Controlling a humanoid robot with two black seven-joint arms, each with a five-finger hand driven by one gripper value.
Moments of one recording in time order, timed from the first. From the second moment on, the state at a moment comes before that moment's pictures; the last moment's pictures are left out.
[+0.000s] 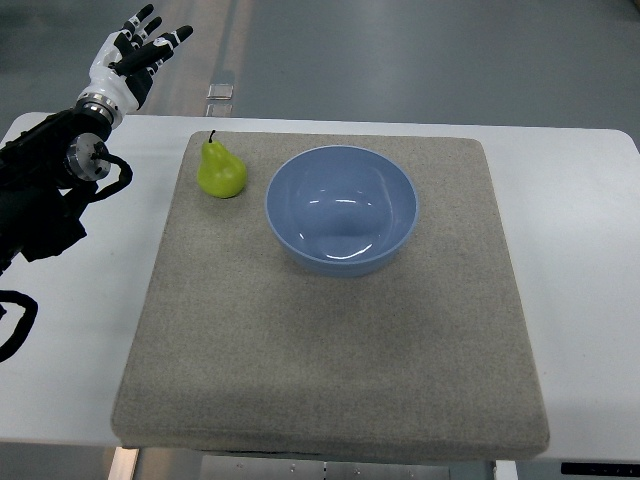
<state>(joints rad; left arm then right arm) -1.08 0.21 -0.48 -0.28 -0.06 -0.16 -0.29 0.00 0.00 -0.08 0.08 -0.06 0.16 0.02</state>
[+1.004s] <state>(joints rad) -1.07 0.22 -0.48 -0.27 -0.06 -0.16 -0.30 0.00 0.00 -0.08 0.08 -0.06 0.16 0.02</state>
